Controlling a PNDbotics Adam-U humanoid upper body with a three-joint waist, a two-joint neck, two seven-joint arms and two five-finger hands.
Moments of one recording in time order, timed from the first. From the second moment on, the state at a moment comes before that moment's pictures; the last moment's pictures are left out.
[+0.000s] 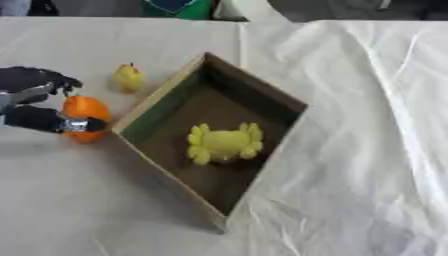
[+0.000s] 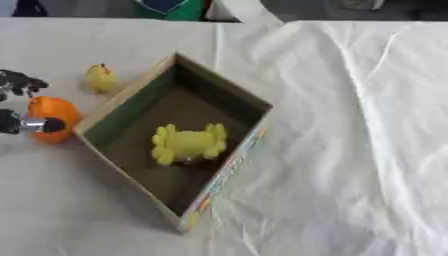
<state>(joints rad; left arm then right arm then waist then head) -0.64 0.76 -0.29 -1.60 -0.85 0.12 -0.82 -0.36 -0.52 -0.19 -1.98 0.07 -0.01 -0.47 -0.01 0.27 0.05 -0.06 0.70</state>
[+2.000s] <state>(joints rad) -0.66 0.70 -0.25 -1.61 -0.85 0.32 -0.42 -0.35 -0.50 -0.20 -1.98 0.07 0.00 -0.46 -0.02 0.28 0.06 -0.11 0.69</state>
